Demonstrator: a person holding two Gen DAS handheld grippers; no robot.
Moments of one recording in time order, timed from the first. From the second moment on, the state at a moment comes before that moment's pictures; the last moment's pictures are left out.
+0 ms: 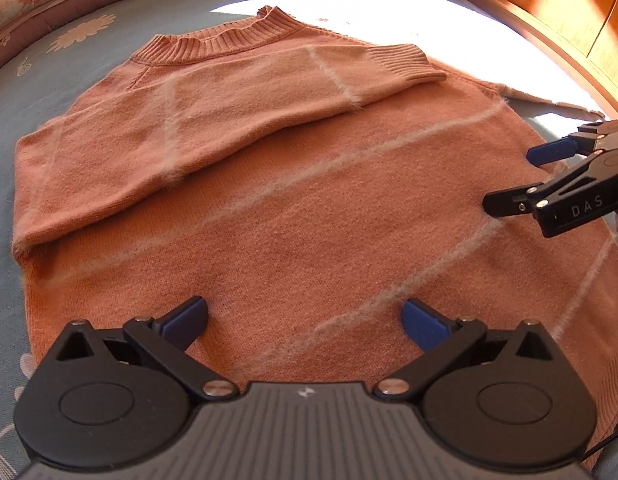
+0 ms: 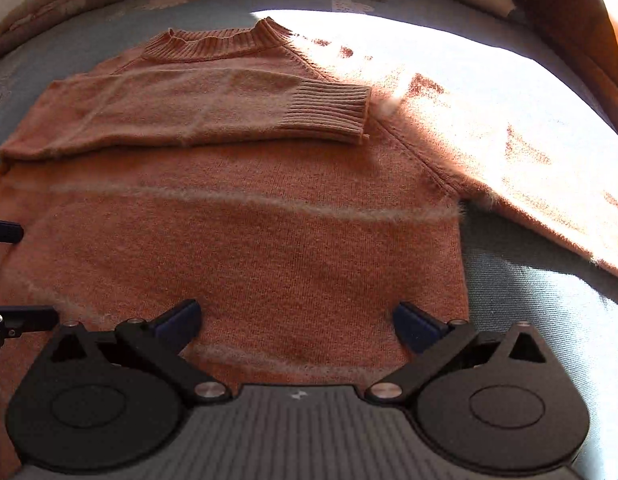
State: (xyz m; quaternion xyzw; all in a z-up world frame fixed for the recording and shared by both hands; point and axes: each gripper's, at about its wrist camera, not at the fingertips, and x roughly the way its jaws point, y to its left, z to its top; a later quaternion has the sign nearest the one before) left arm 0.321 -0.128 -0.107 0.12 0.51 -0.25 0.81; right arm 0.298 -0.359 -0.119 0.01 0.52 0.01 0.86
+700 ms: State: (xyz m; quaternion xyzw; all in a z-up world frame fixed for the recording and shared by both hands) left arm 0.276 -0.096 -0.104 0.17 0.52 -0.27 0.79; right arm 0.232 -0.325 -0.119 -0.04 0.58 0.06 0.81
